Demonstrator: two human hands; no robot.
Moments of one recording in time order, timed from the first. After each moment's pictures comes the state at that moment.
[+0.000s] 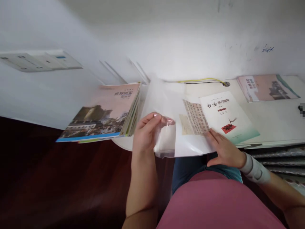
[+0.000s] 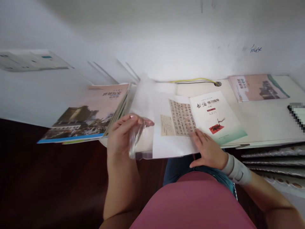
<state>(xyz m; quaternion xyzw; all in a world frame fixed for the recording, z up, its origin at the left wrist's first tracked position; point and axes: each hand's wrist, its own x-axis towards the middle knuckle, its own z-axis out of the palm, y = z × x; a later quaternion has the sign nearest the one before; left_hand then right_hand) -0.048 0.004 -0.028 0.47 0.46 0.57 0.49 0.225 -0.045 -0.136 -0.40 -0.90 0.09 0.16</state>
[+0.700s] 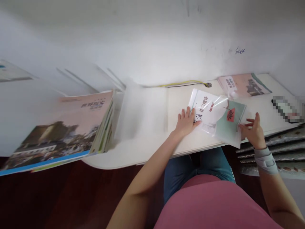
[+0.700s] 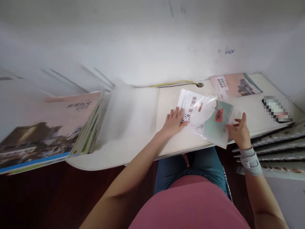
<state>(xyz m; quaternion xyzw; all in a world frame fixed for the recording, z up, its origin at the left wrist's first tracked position) 0.083 0.082 -0.121 0.84 0.53 0.01 0.14 0.386 -0.036 -0.139 -0.79 -0.48 0.12 0.36</state>
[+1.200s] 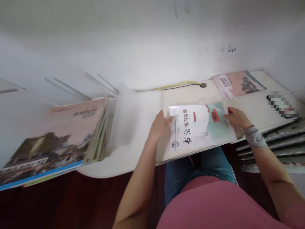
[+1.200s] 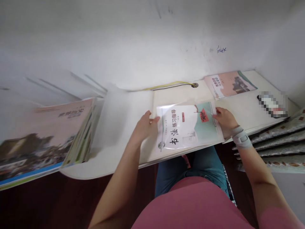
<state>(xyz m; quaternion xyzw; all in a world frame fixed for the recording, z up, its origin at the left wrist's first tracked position) 0.005 0.089 -0.100 0.68 0.65 0.21 0.25 0.387 0.038 -0.134 -0.69 -0.68 0.11 0.23</state>
